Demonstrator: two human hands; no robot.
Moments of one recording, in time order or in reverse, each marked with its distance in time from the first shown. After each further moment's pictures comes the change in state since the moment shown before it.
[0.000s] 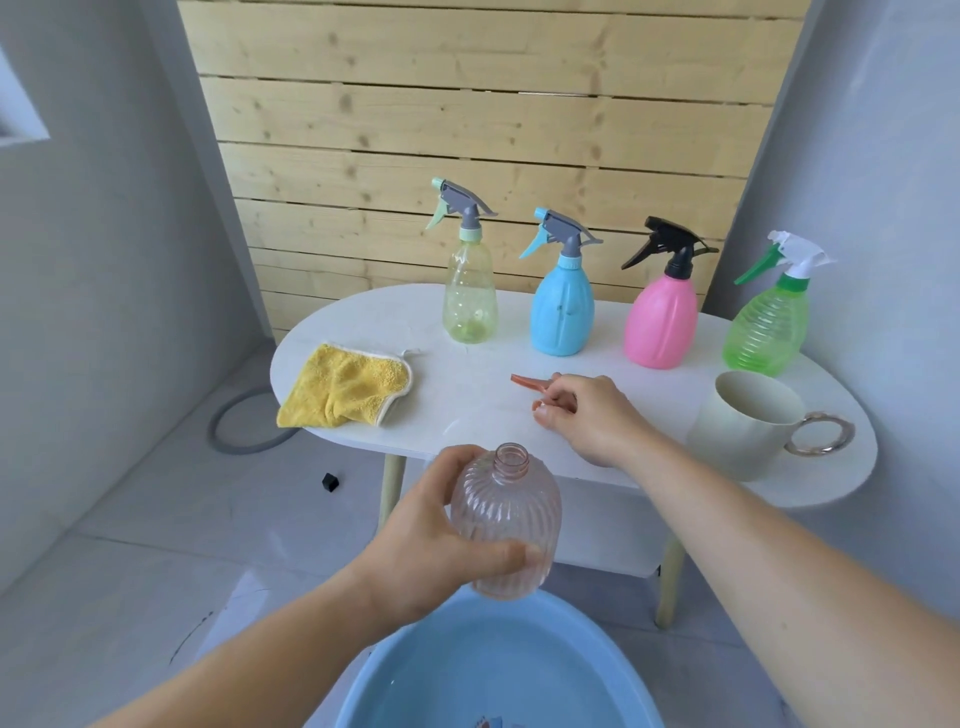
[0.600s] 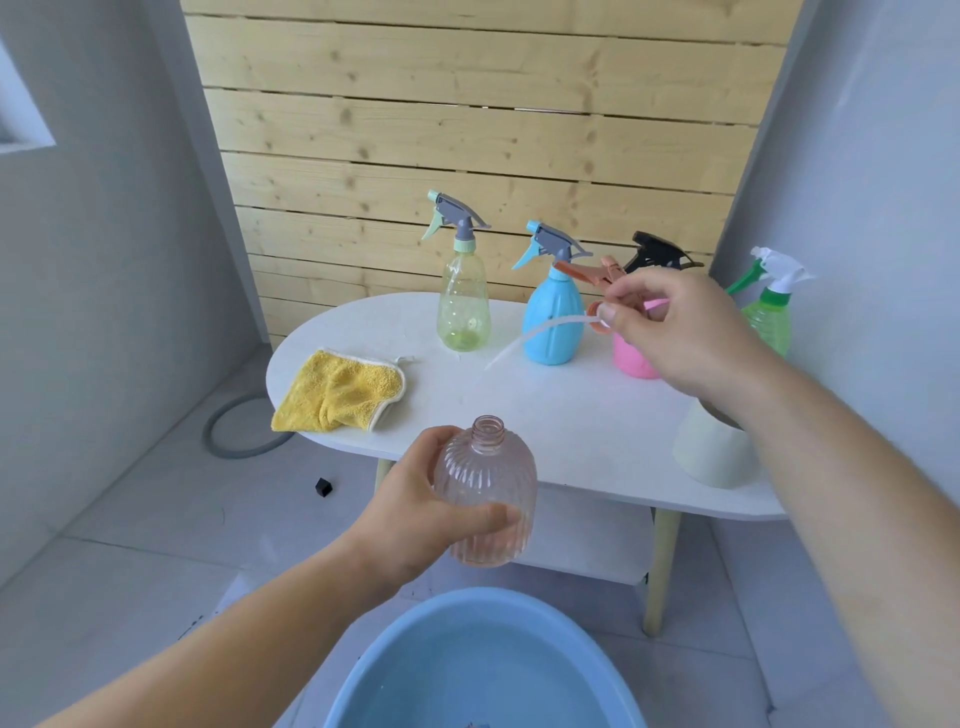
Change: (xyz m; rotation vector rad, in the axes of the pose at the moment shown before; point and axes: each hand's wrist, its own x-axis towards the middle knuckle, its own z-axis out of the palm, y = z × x) left_hand 0.017 0.011 -0.003 -0.019 0.106 -0.028; right_hand -0.037 -0.045 -0.121 0.183 0.297 -0.224
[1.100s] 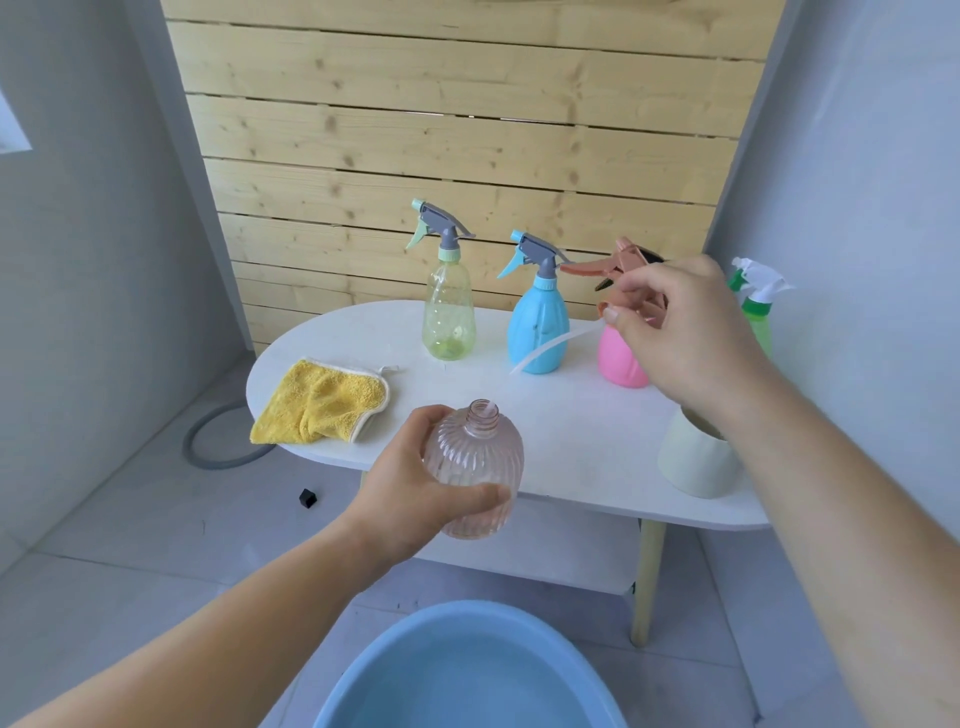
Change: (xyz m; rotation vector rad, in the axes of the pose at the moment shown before) left_hand 0.025 0.013 0.006 0.102 0.095 0.077; right_hand 0.001 0.001 -0.008 -0.197 0.176 -0.096
